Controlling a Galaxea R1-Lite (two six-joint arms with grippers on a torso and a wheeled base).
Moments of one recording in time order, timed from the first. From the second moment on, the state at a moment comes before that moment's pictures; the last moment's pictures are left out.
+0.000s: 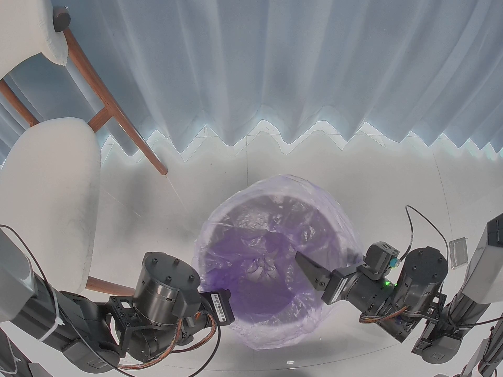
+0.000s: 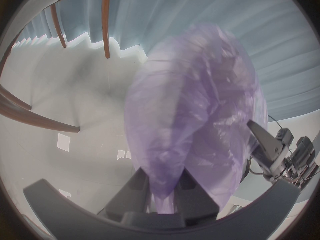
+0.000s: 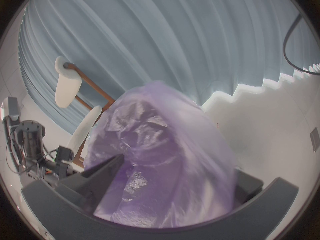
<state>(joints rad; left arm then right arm) -0.84 1.78 -0.49 -0.68 0.27 -0.79 0.64 1.96 -0.28 -1.55 -0.24 0.37</state>
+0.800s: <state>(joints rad) -0.73 1.78 -0.48 -0.73 0.28 -0.75 0.58 1.84 -0.17 -1.55 -0.11 0.37</state>
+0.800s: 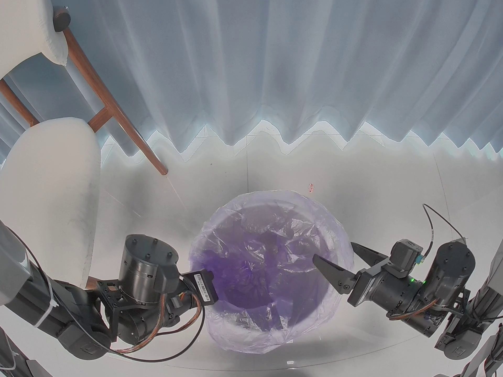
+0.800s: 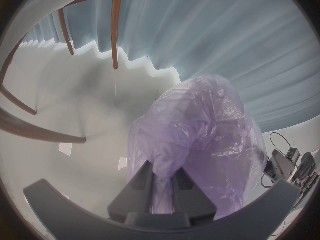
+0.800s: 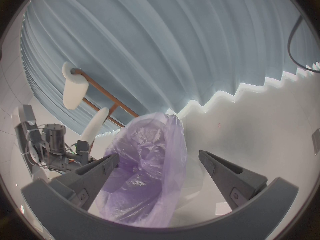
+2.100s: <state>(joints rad) -0.54 1.69 -0.35 -1.11 0.11 -0.57 0.56 1.73 -0.19 -1.55 0.09 0.44</state>
